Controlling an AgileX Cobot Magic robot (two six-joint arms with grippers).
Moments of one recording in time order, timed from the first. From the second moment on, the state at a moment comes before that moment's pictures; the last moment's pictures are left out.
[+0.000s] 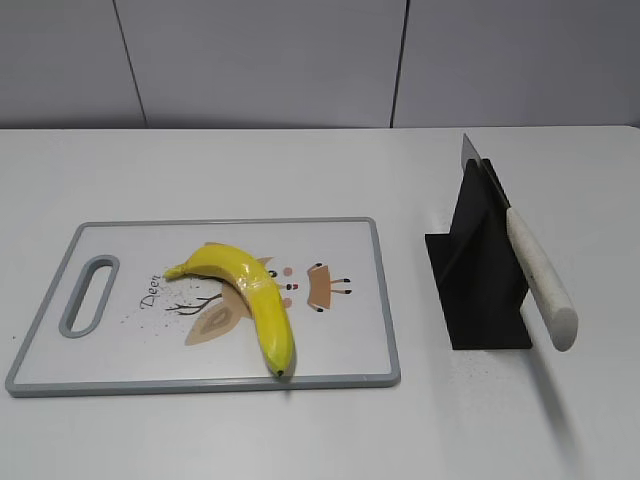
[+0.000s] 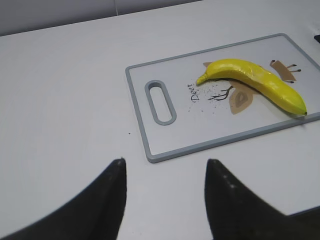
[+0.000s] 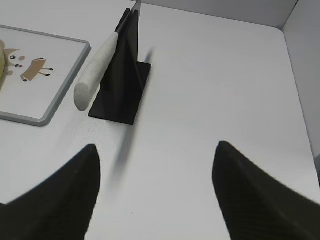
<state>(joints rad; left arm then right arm) -0.14 0.00 -0.50 -0.17 1.11 0.26 0.08 -0.01 -0.51 0.11 1.04 -0.14</state>
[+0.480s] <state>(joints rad) -0.14 0.00 -0.50 -0.17 1.11 0.26 0.08 0.00 -0.51 0.15 1.04 -0.14</state>
